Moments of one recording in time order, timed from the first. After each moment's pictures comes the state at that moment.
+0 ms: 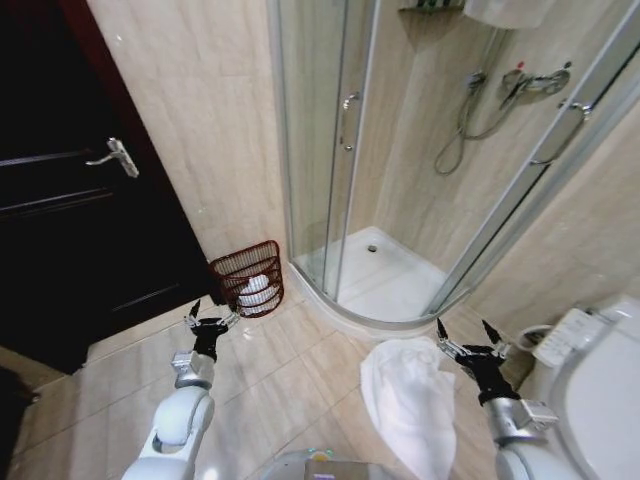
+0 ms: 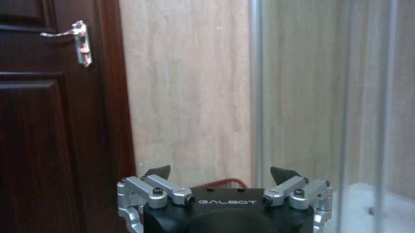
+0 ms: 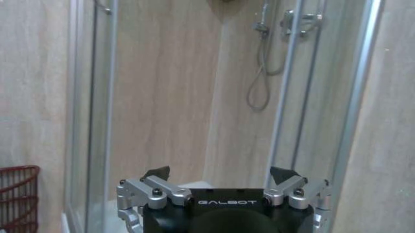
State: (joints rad) left arm 1.56 -1.34 -0.64 -2.06 -0.21 0.02 -0.15; right arm -1.78 1.47 0.88 2.25 0.18 0.00 -0.13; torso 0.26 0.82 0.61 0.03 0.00
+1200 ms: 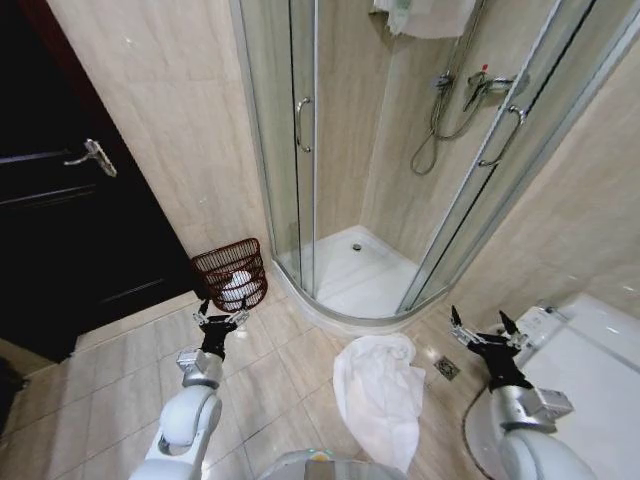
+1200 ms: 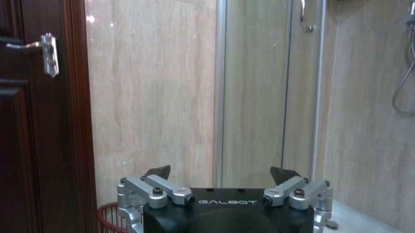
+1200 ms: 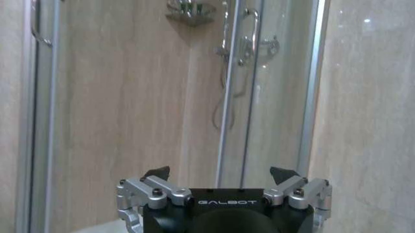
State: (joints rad) left arm 1.56 -1.36 -0.61 -2.15 -0.23 0.07 -0.14; right arm -1.70 1.45 0.90 2.28 0.24 -0.04 -0.08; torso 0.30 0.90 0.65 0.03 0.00
